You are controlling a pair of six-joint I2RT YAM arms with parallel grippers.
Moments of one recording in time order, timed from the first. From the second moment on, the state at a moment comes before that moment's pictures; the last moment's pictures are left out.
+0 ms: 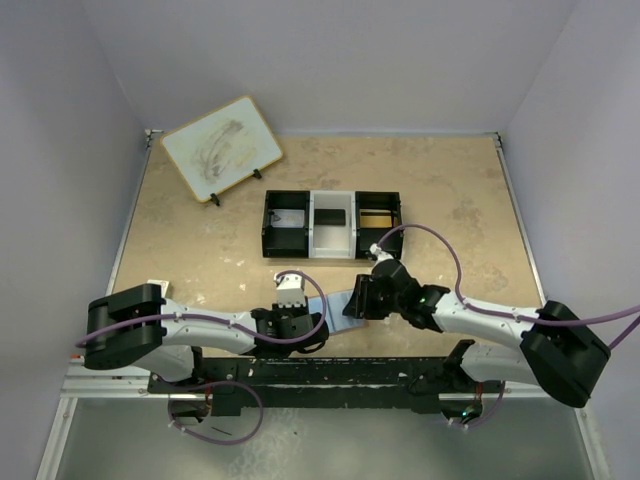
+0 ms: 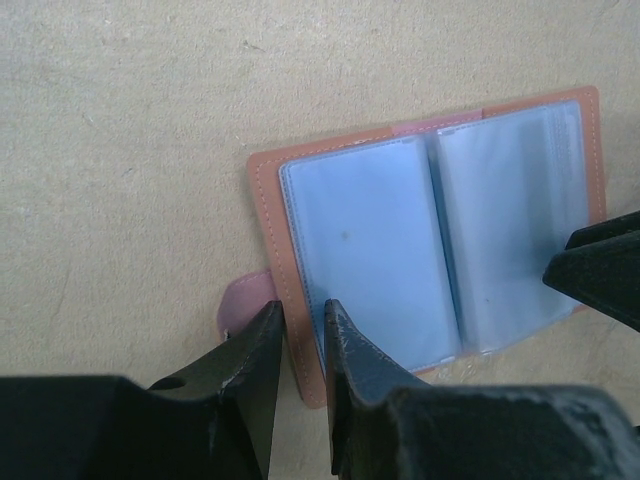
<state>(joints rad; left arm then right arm) -1.36 1.42 0.59 -0.26 -0.70 -1.27 0.84 1.19 0.43 -0.06 -0.08 0.83</state>
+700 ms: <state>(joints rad) -1.36 1.42 0.59 -0.26 -0.71 -1.27 0.85 1.16 0.43 -0.01 -0.12 0.88</state>
